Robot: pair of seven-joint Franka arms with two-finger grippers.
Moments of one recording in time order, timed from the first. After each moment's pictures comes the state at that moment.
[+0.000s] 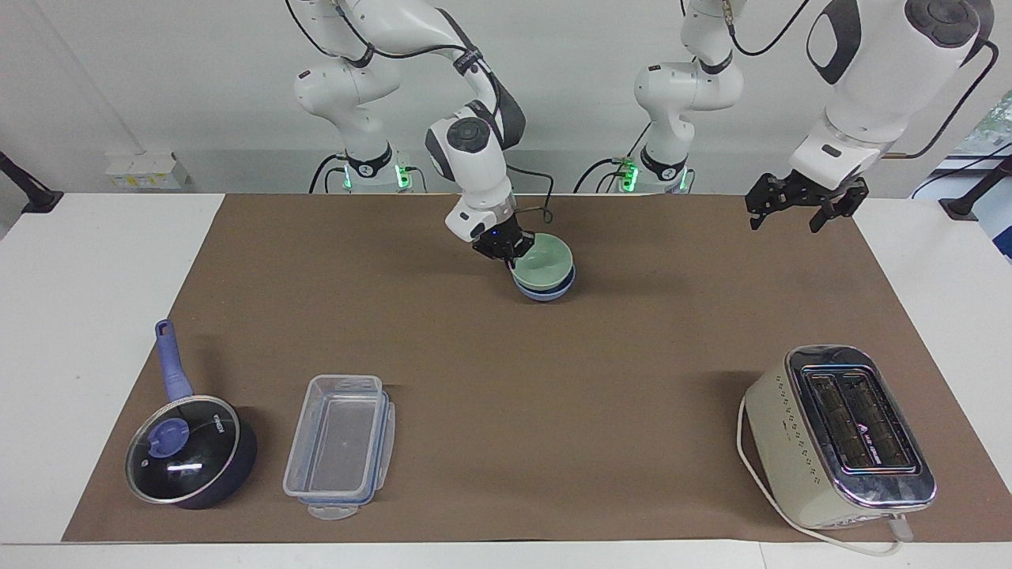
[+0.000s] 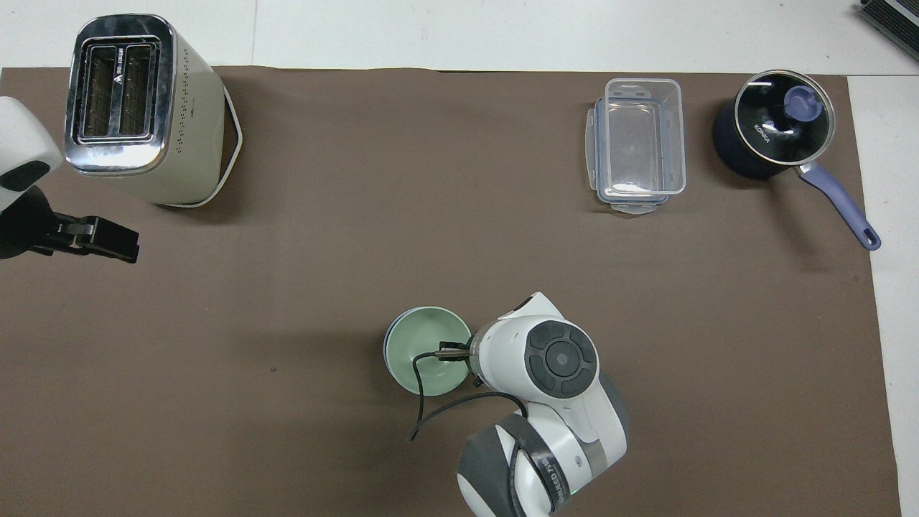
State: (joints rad) left arm -0.06 0.00 -0.04 -1.61 0.03 1.55 0.05; right arm 0.53 0.10 0.12 -2.21 0.24 2.42 0.57
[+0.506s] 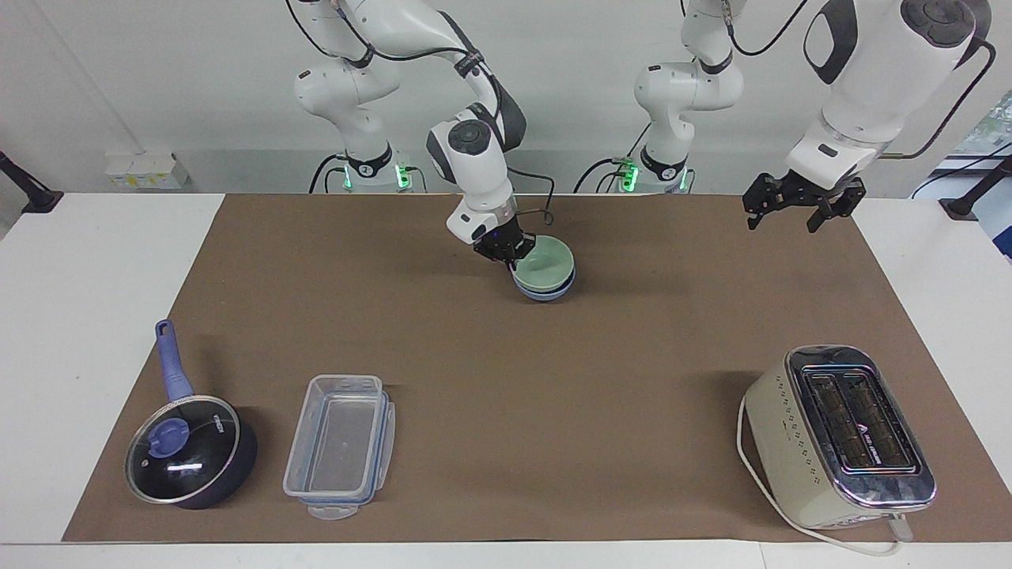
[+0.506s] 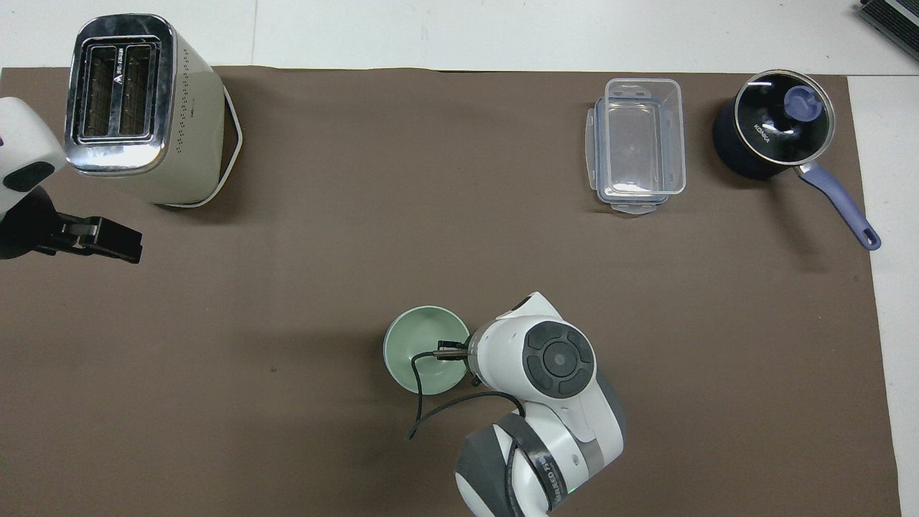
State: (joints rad) left arm -0.06 0.00 -0.04 -1.61 0.03 1.55 0.05; right arm 0.54 0.11 0.13 -2.21 0.24 2.44 0.57
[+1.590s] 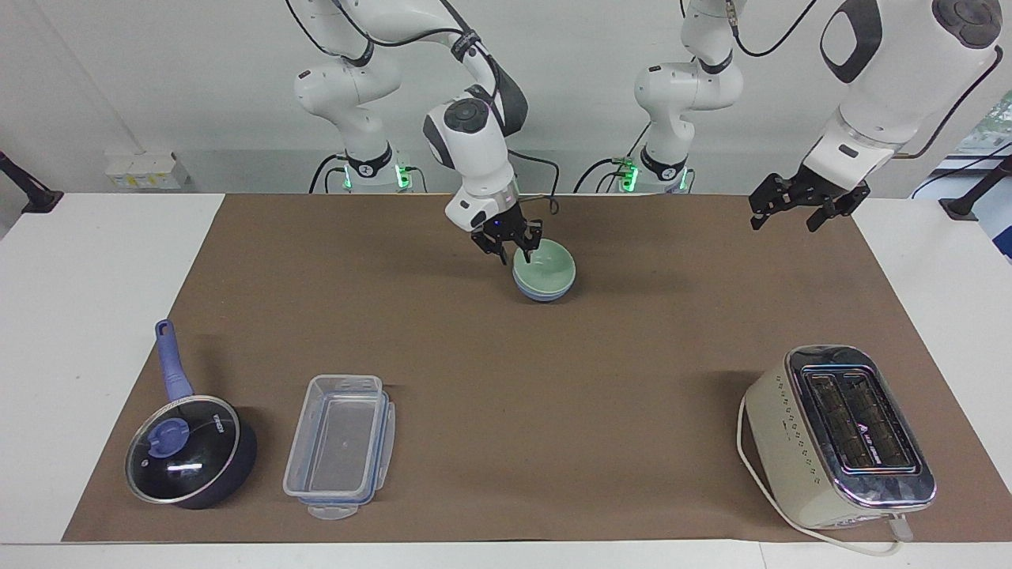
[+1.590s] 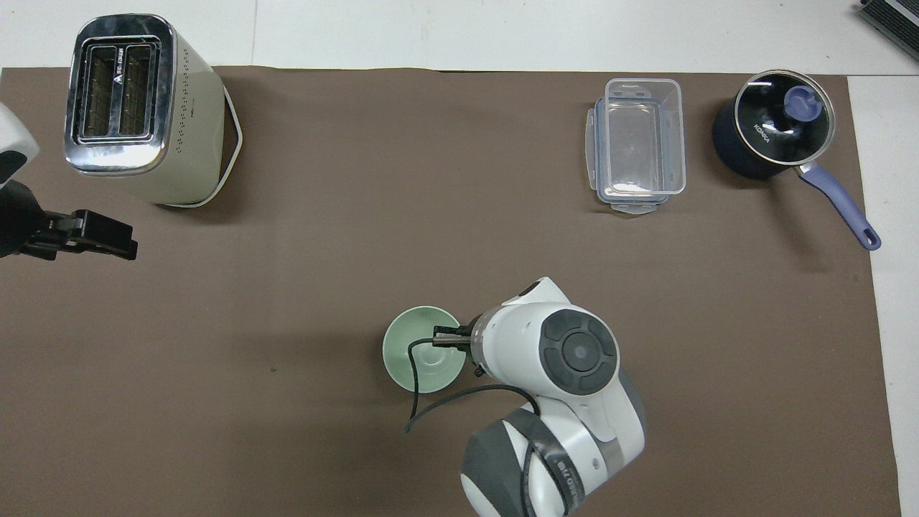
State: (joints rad) left arm -0.02 0.00 -0.04 -1.61 -0.04 1.55 0.01; right arm 0.50 0.04 0.11 -2.14 0.23 2.34 0.58
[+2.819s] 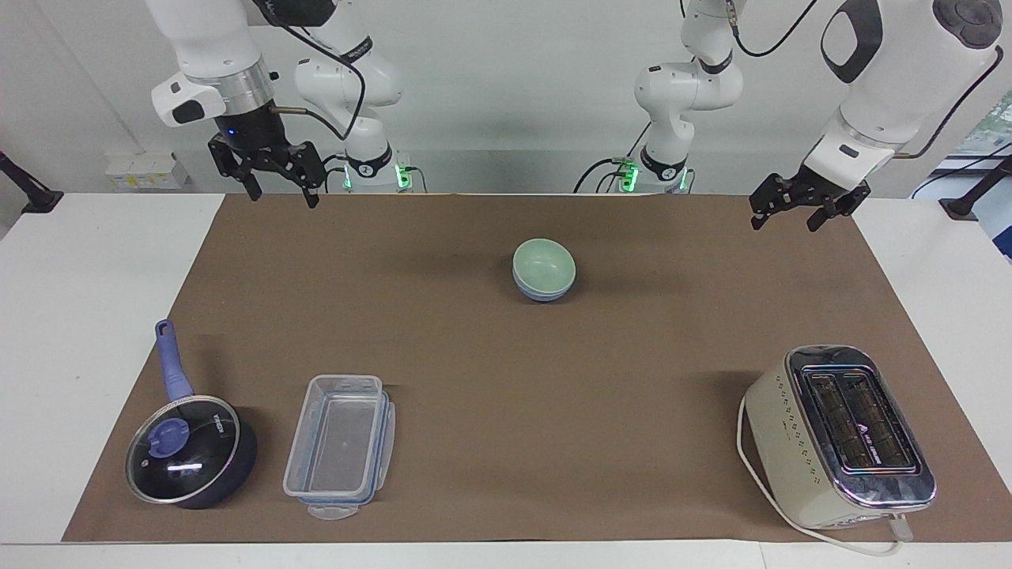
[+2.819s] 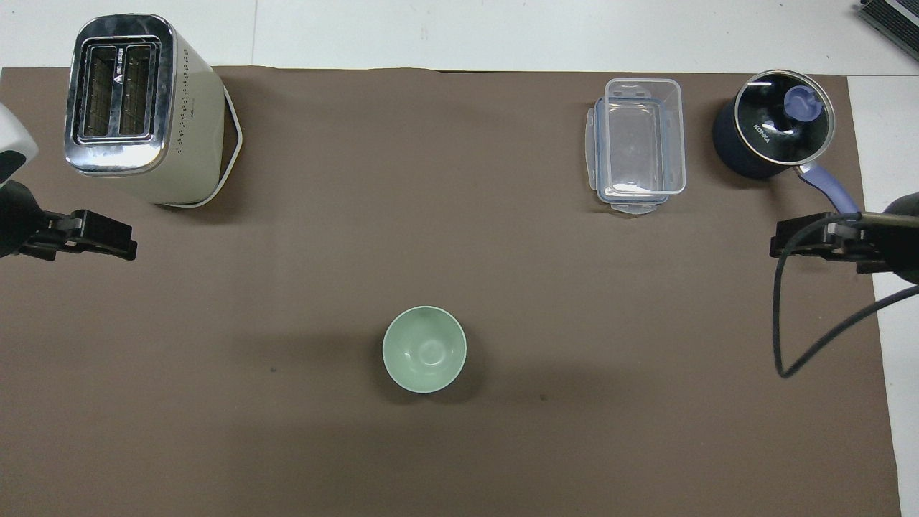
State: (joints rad) left arm -0.02 0.00 -0.04 -1.61 -0.04 1.55 0.01; right arm -0.06 -0.08 0.10 -1.58 0.00 1.53 0.24
